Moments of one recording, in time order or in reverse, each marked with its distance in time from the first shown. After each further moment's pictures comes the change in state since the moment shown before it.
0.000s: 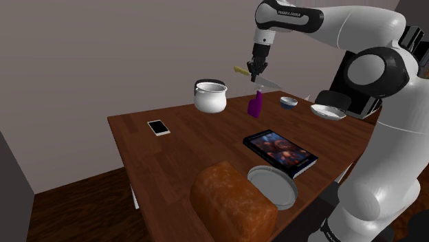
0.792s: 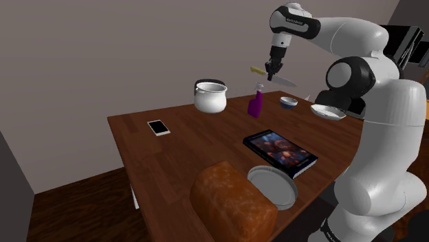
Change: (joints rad) arm -0.147 0.174 -0.084 0.241 0.017 -0.068 -0.229
